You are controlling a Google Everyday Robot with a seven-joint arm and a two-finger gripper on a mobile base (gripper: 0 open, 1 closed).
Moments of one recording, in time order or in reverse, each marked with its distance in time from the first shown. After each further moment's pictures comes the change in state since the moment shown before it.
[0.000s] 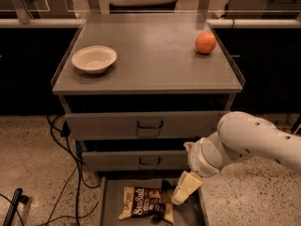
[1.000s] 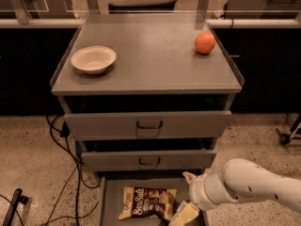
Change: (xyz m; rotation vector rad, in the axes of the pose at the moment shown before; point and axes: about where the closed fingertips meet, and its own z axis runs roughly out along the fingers) arm 0.063 0.032 0.098 -0.048 -0.162 0.102
